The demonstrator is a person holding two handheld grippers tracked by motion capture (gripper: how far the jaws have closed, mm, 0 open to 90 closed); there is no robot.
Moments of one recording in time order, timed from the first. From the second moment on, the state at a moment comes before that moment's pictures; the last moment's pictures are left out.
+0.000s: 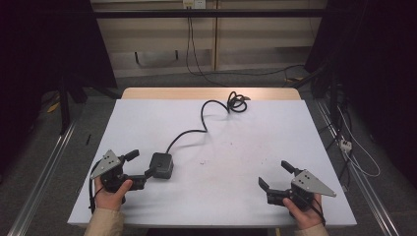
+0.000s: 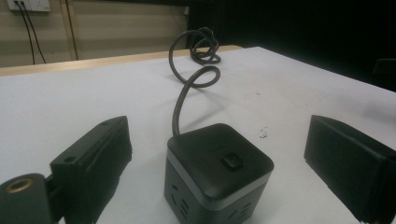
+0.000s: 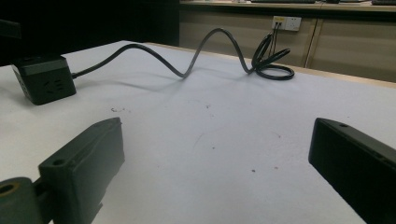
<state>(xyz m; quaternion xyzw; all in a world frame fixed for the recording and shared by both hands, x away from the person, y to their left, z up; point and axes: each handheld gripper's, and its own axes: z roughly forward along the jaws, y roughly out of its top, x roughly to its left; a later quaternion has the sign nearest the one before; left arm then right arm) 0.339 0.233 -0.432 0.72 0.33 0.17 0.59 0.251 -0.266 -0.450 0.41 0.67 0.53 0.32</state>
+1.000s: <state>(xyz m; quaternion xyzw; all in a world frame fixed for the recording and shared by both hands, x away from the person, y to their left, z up) 0.348 0.230 -0.430 0.73 0.34 0.16 0.58 0.251 -0.266 -0.451 0.41 0.67 0.53 0.31</state>
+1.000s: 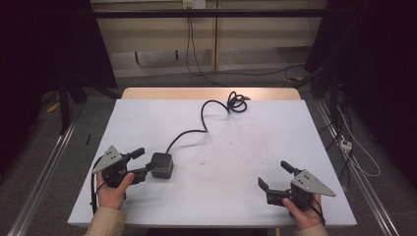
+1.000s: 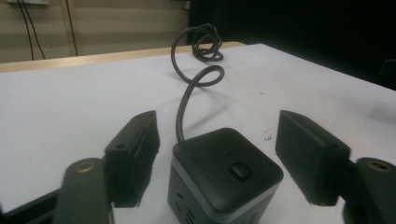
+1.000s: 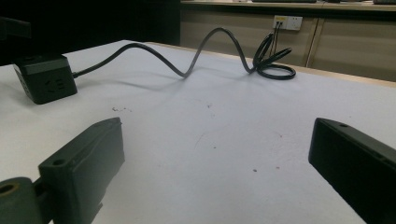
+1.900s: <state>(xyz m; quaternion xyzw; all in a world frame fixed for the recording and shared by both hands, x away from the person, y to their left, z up) 0.355 0.227 -0.430 0.74 0.33 0.13 0.56 0.251 -0.265 -0.450 0.41 0.67 0.53 0.31</state>
